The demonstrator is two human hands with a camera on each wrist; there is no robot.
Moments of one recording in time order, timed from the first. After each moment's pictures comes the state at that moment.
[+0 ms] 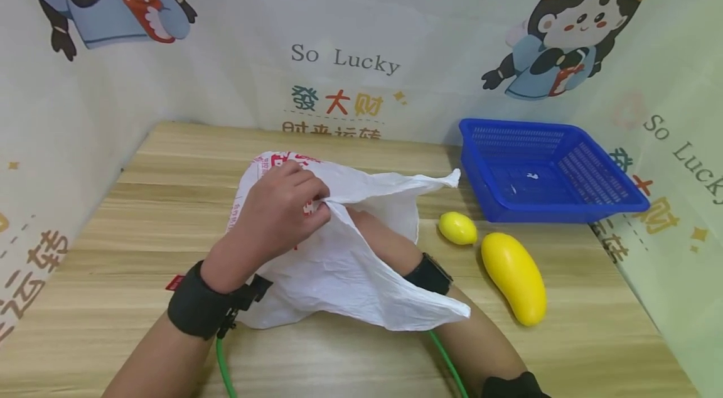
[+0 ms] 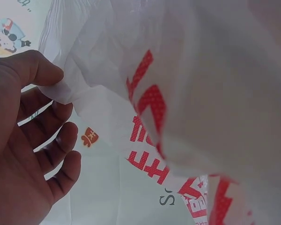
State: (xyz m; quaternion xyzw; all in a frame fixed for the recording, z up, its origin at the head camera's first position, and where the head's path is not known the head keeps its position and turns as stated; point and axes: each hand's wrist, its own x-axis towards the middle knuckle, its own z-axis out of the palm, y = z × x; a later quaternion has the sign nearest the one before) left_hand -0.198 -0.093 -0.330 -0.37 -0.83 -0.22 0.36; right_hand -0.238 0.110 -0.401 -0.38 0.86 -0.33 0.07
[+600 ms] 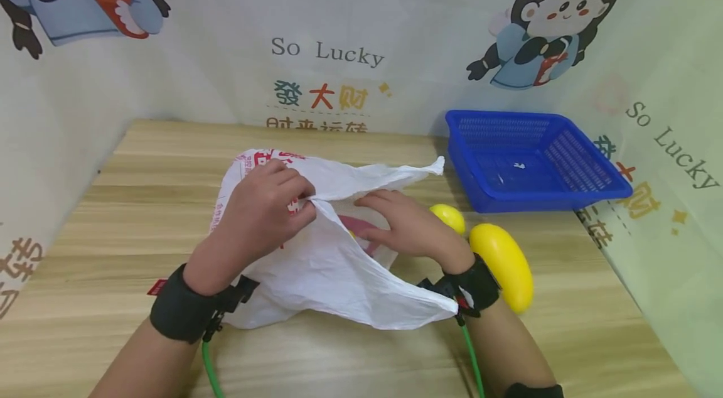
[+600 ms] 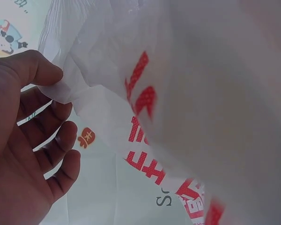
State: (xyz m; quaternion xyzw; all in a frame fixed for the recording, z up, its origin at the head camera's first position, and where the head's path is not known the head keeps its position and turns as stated) left_hand -0.198 -0.089 -0.329 -0.38 -0.83 -0.23 0.34; right_hand -0.219 0.176 -0.352 -0.35 0.93 -0.15 0.03
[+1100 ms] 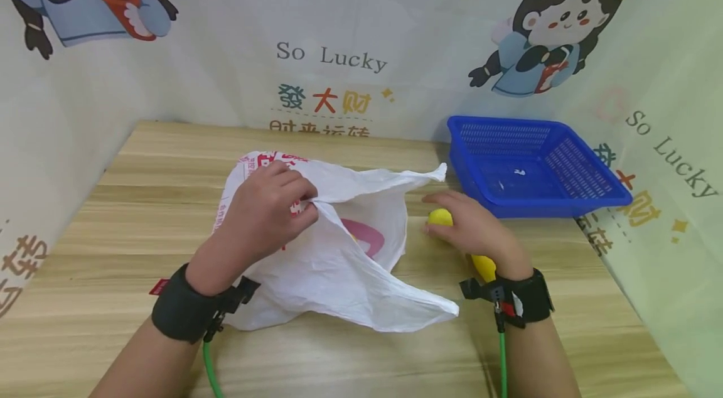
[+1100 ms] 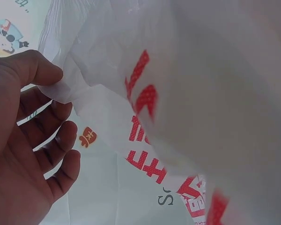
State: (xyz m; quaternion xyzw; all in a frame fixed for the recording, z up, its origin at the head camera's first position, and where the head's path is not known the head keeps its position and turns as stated) left_hand -0.196 -0.090 -0.329 -0.37 -0.83 -0.23 0.34; right_hand -0.211 0.258 -0.343 -0.20 0.96 -0.17 0.03
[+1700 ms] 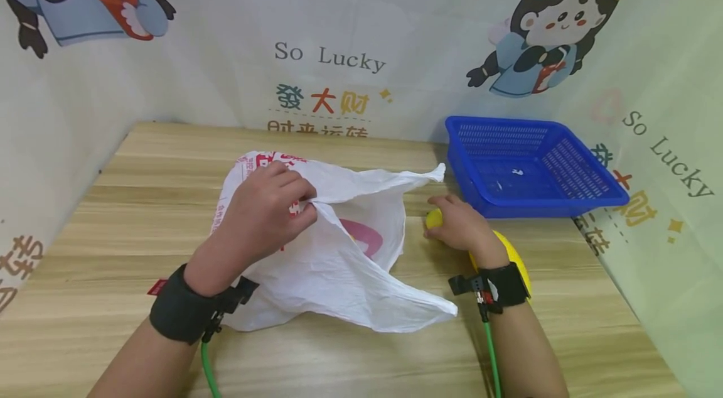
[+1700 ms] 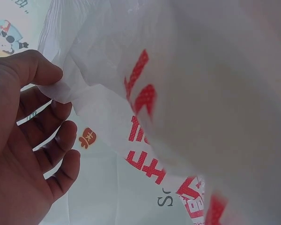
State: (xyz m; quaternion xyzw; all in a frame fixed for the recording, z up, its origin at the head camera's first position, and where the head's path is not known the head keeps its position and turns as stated) left_hand -0.196 -0.089 -0.329 -0.37 -0.83 -0.23 0.34; right_hand -0.241 0.264 -0.383 -0.09 0.99 -0.12 0.08
